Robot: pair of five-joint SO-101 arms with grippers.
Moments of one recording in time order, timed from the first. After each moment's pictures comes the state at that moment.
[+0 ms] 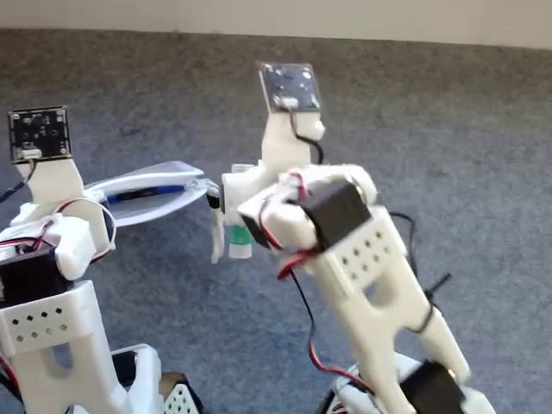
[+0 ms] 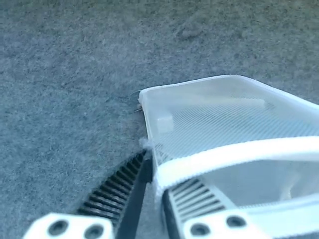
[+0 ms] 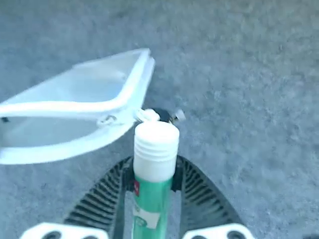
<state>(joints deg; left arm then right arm) -20.2 -52.3 31.0 77.8 -0.3 -41.1 -24.7 -1.4 81.7 -25.6</state>
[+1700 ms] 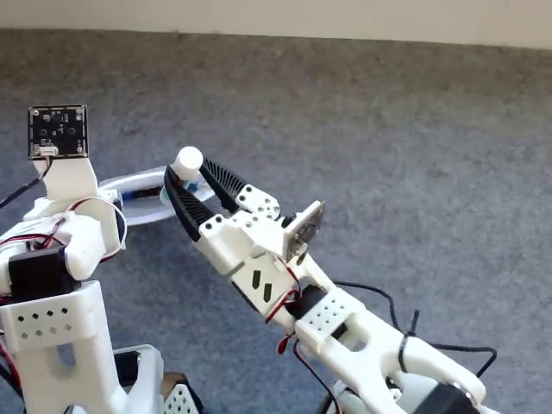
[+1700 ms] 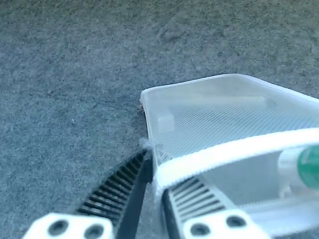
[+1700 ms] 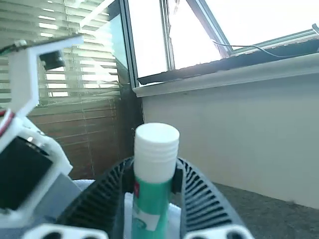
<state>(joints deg) -16.9 -52.3 31.0 77.8 -0.3 -48.0 -29.0 69.6 -53.5 -8.1</state>
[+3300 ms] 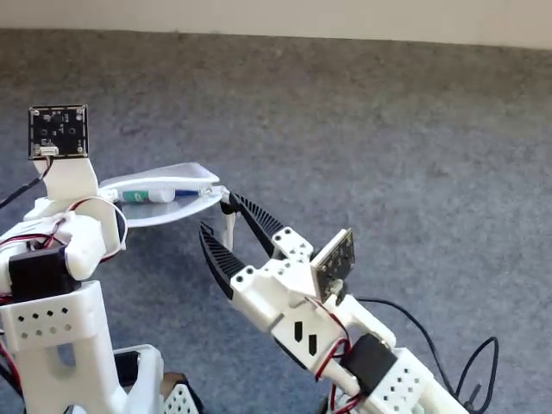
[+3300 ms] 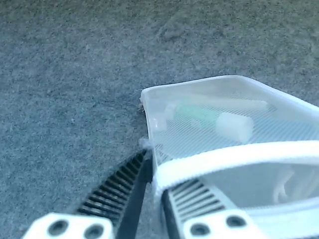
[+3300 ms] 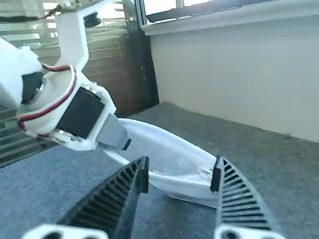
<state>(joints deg) -16.9 -52.3 31.0 77.8 -0.3 -51.6 -83.8 77.7 10.0 -7.8</state>
